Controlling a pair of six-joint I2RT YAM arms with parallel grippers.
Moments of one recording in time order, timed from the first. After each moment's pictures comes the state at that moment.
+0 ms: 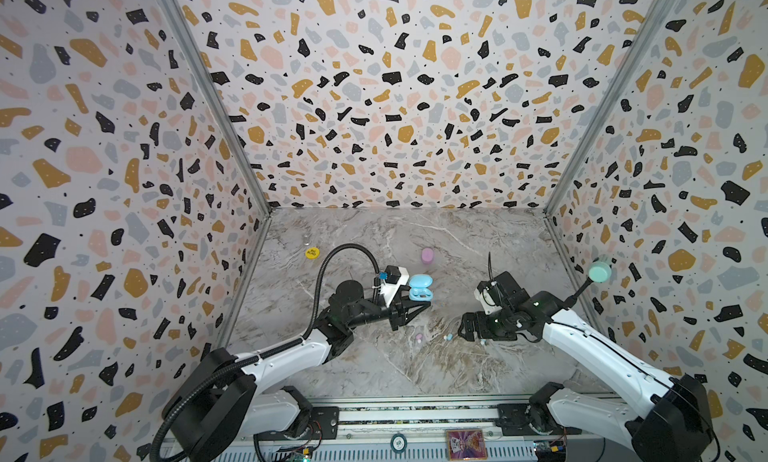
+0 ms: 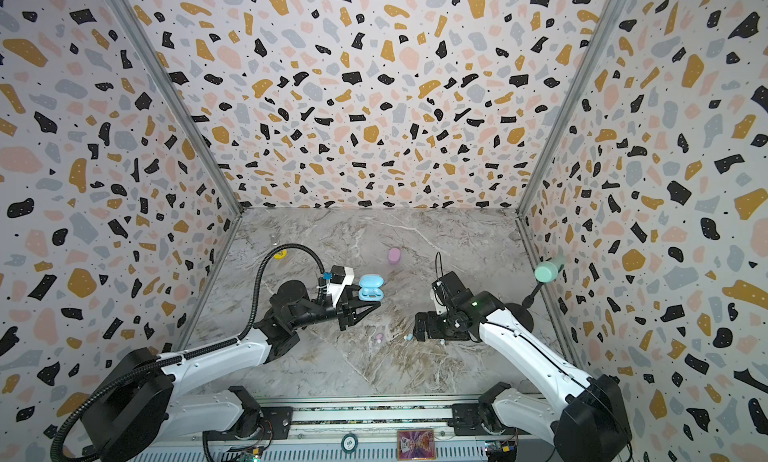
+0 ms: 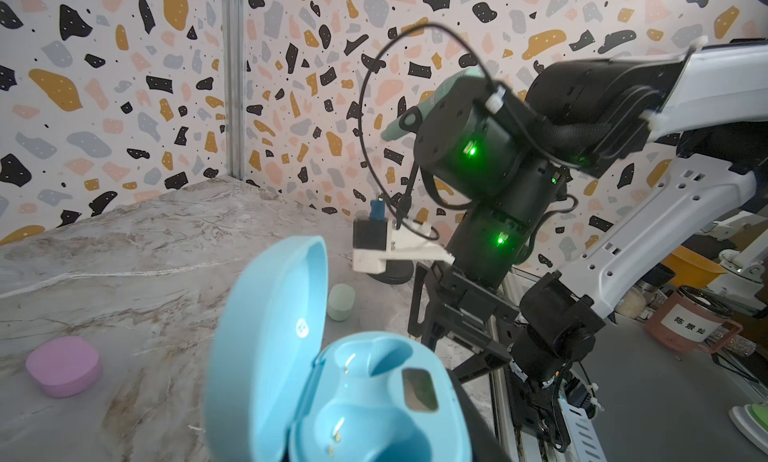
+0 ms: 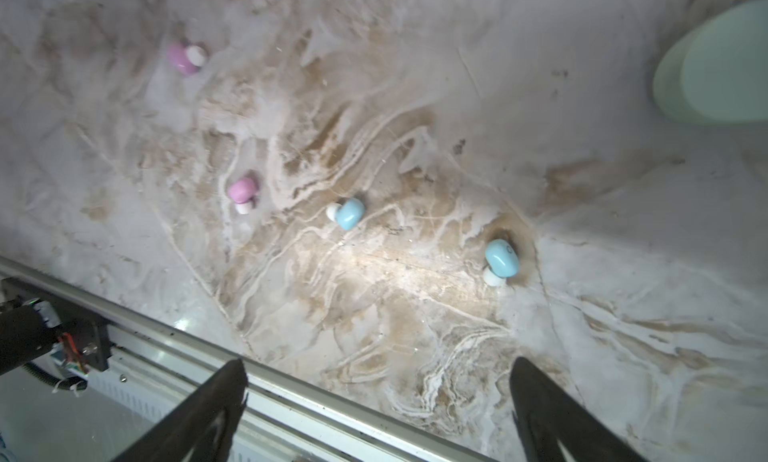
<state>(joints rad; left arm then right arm) -0.69 1.24 0.51 0.71 0.65 -0.22 0.55 1.12 0.77 -0.88 -0.21 0.50</state>
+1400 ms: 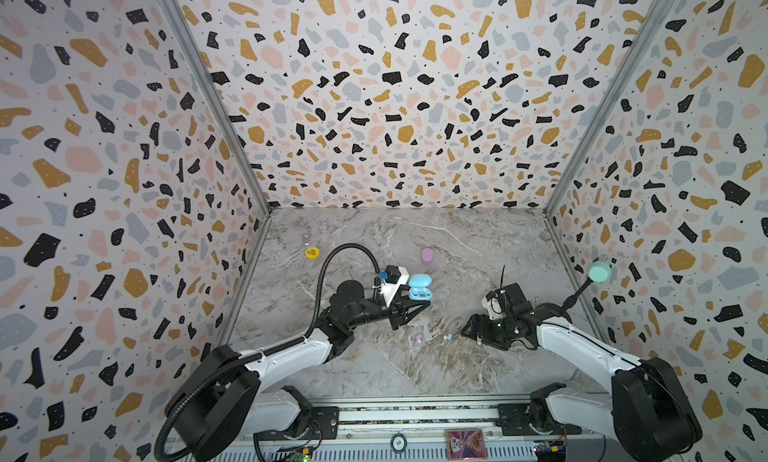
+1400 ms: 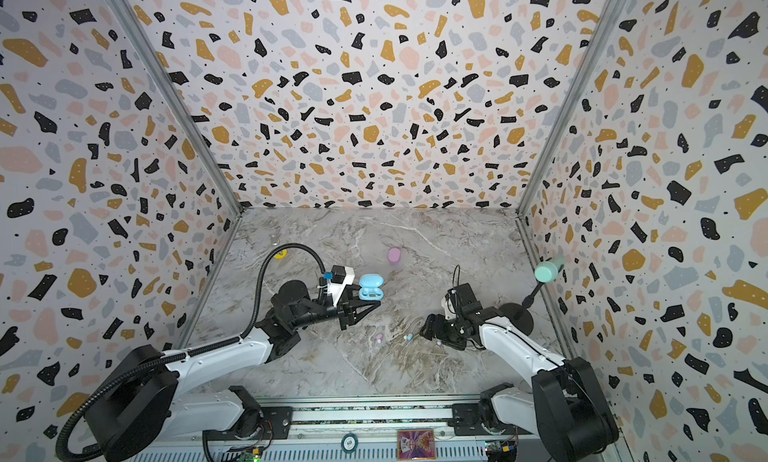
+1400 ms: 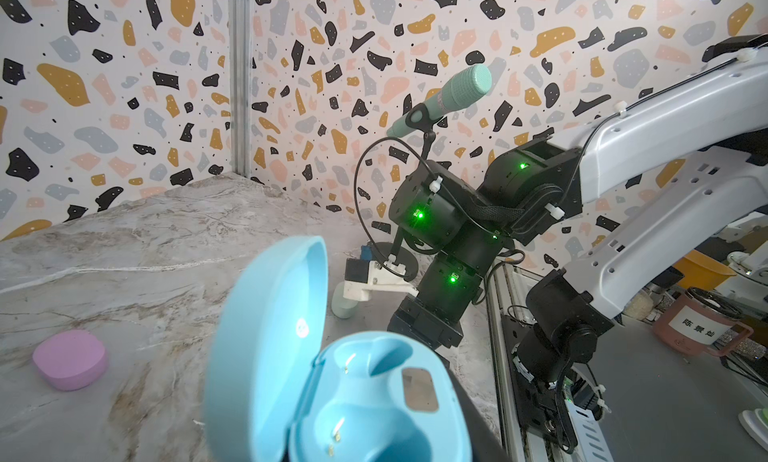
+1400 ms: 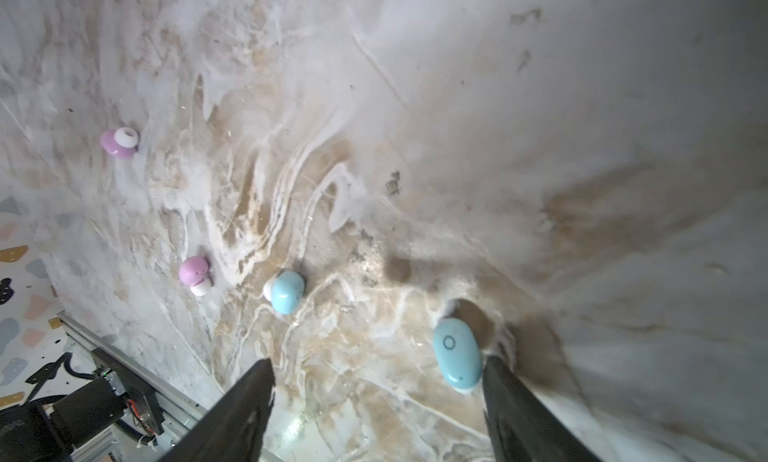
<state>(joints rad) -0.68 1.26 0.51 0.73 0.65 -0.22 0.37 1.19 0.55 -0.52 -0.41 0.56</state>
